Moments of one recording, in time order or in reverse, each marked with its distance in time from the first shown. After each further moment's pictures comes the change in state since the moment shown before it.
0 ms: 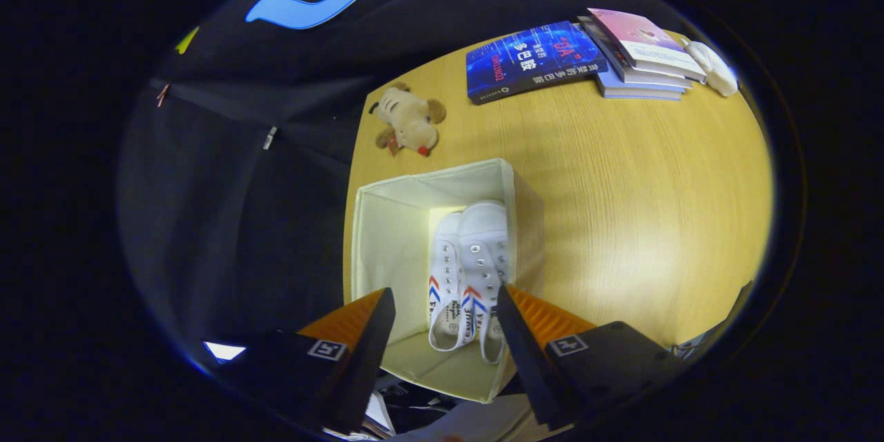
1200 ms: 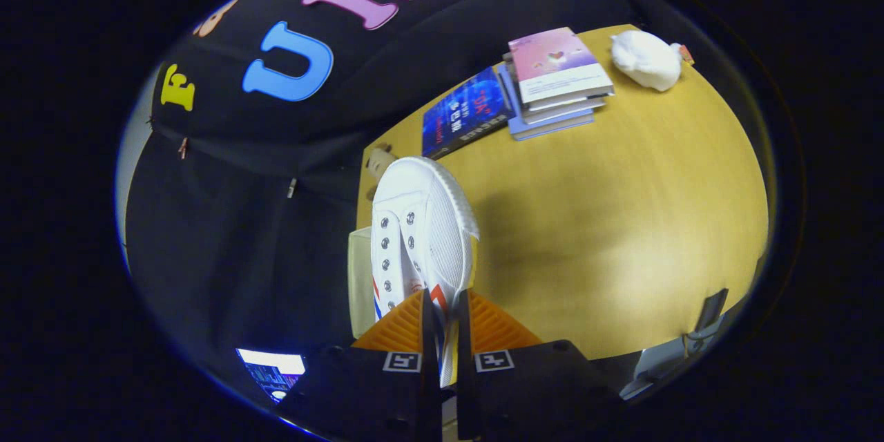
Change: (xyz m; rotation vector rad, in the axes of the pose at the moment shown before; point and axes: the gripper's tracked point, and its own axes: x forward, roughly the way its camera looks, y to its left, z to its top) arm -0.135 -0.092 0.045 0.098 -0.097 0.115
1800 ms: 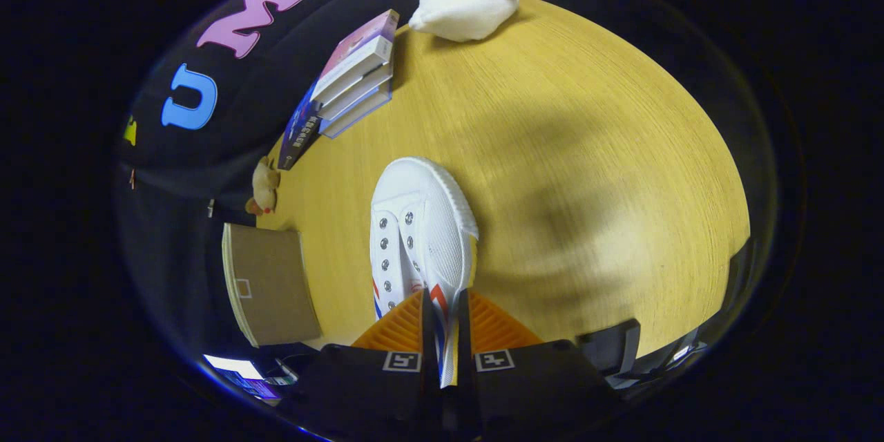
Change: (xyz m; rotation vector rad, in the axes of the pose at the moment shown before) arm -0.032 -0.309 -0.018 0.111 -0.040 -0.245
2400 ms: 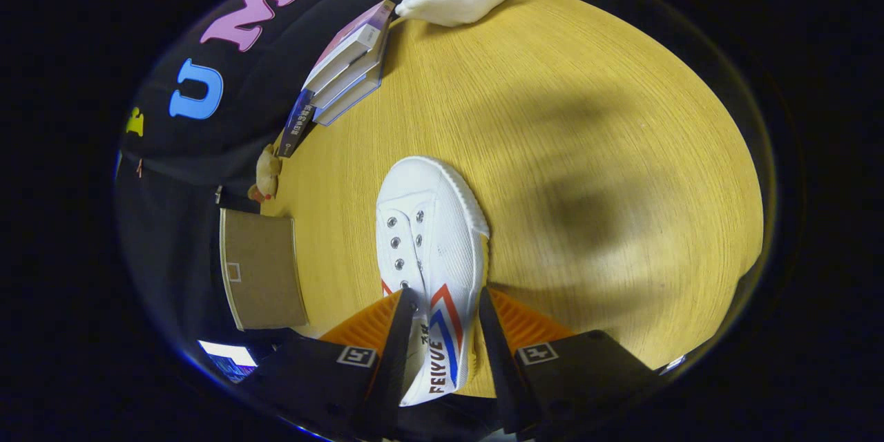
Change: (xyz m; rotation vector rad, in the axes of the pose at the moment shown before) arm 0.023 -0.060 -0.014 -0.020 0.069 0.018
